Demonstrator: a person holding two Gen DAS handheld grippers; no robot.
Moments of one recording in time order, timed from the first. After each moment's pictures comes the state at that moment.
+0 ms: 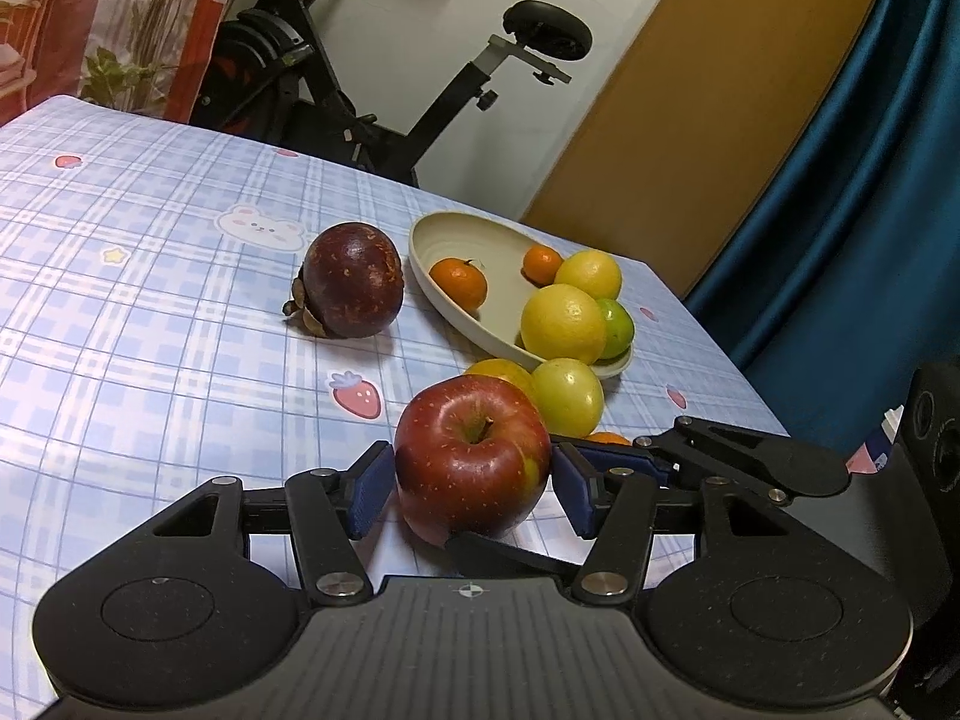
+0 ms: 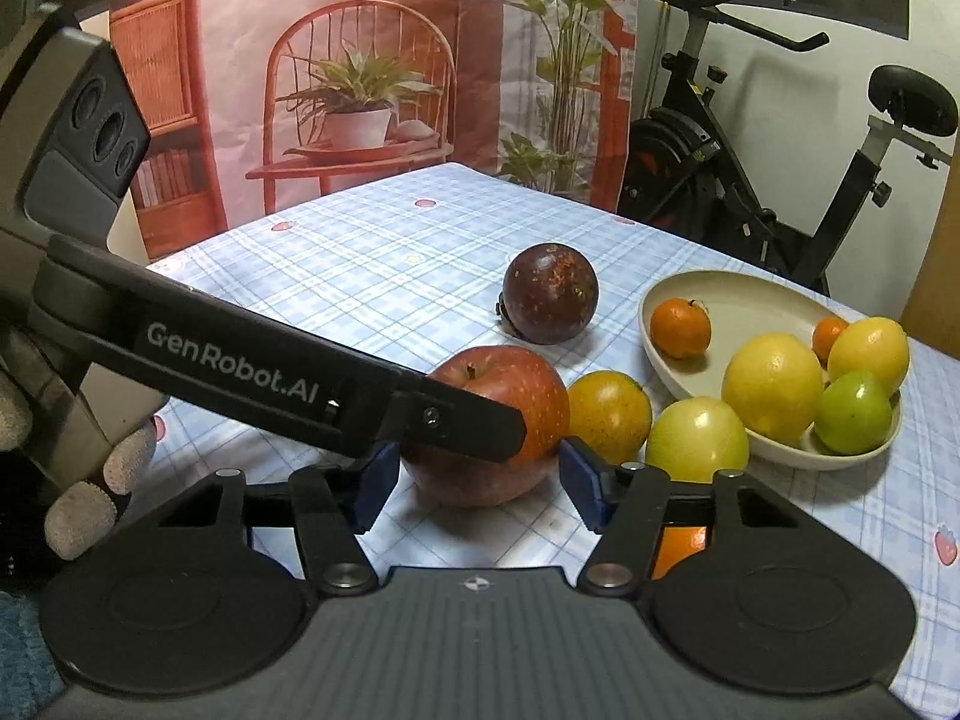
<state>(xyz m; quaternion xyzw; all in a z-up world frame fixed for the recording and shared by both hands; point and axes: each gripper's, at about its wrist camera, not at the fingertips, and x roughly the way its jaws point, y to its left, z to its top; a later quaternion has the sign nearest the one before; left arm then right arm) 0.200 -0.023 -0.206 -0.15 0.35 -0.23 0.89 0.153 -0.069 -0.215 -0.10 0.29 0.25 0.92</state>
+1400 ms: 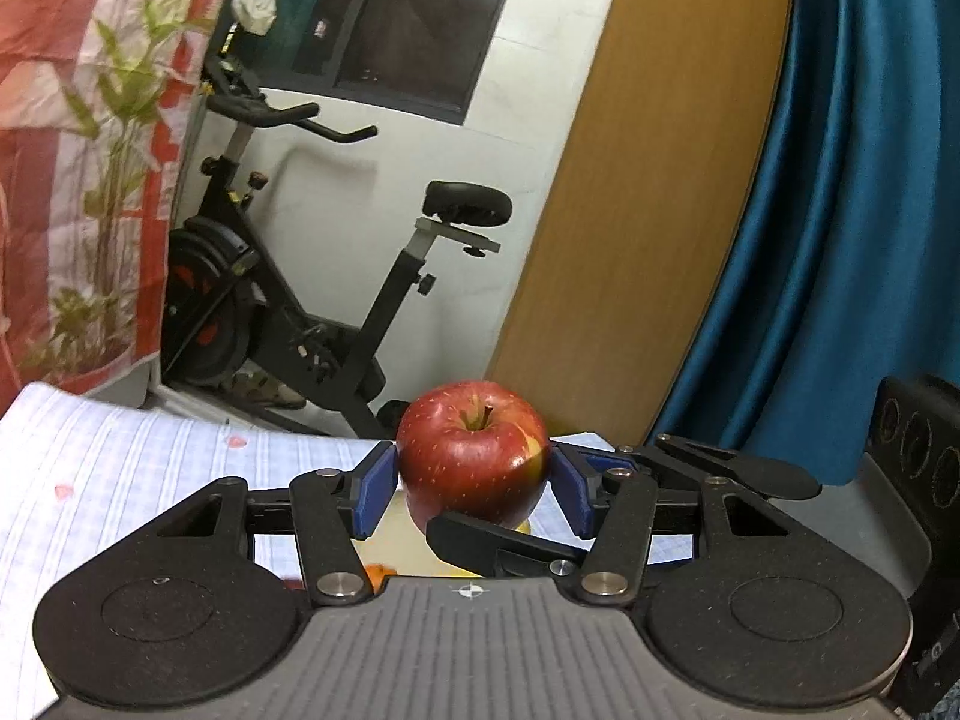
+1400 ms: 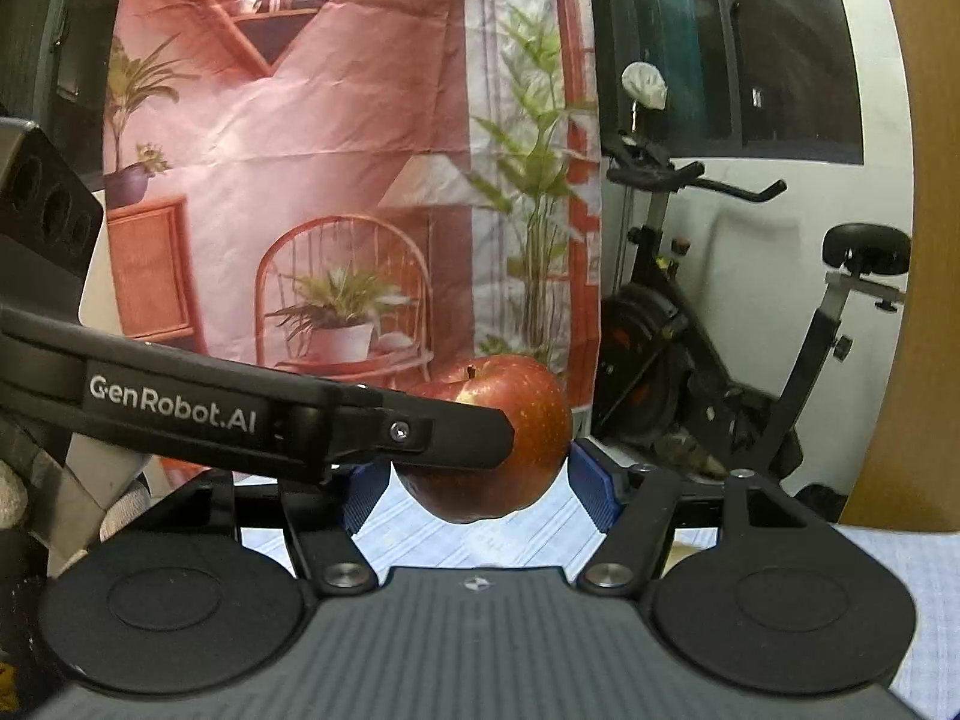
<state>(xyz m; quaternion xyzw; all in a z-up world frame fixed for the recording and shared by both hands) 0.219 -0.060 -0.044 -0.08 0.22 -0.24 0.94 0.168 -0.106 -0.051 -0.03 0.14 0.26 0.96</state>
